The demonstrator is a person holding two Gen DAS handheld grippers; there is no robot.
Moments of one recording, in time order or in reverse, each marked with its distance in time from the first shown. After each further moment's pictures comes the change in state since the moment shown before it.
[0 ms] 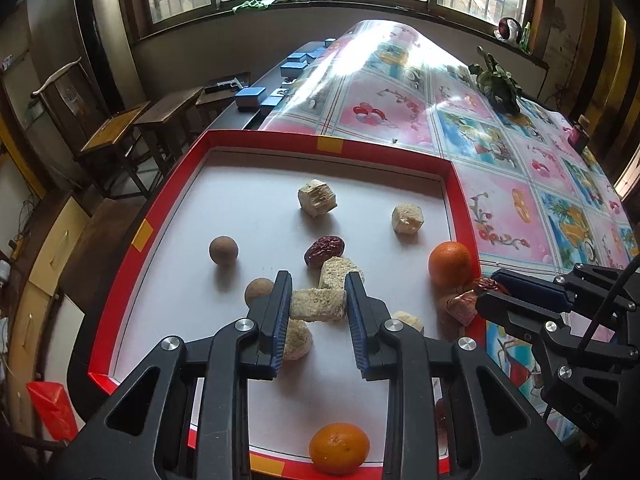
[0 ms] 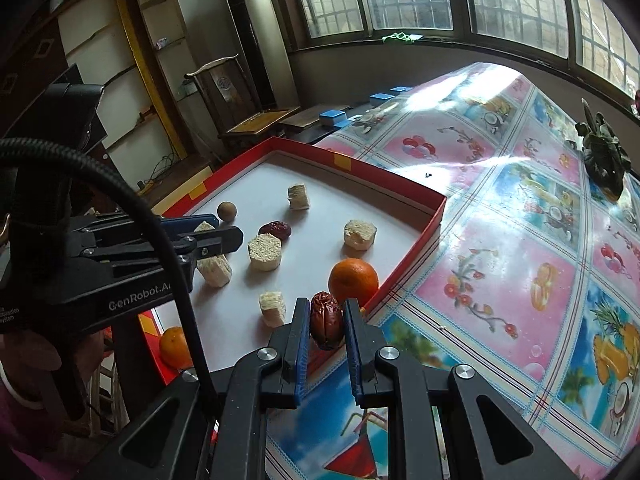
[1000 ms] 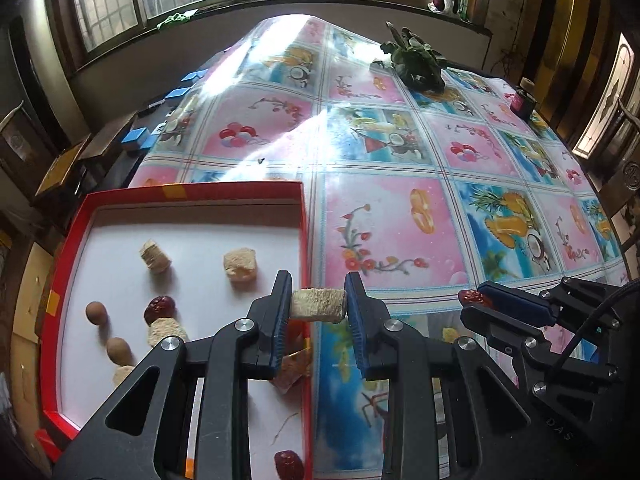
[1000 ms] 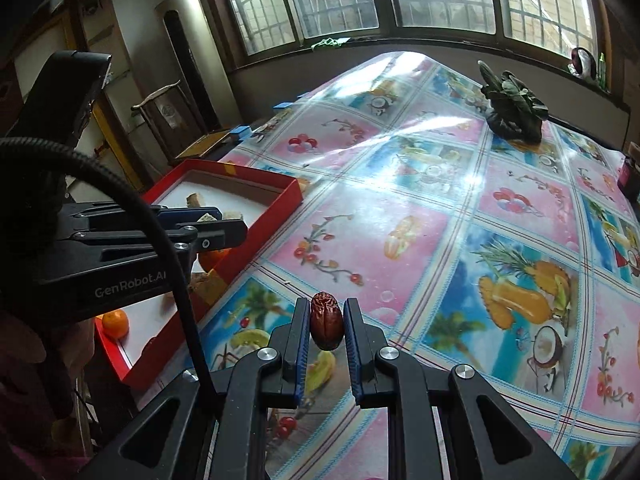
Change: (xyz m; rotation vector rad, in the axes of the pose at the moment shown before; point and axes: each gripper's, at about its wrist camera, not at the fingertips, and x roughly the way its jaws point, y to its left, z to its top) left arm 0.009 -0.115 0.035 0.150 0.022 -0.123; right arm -0.057 -0.088 -0.039 0.142 -0.044 -0.130
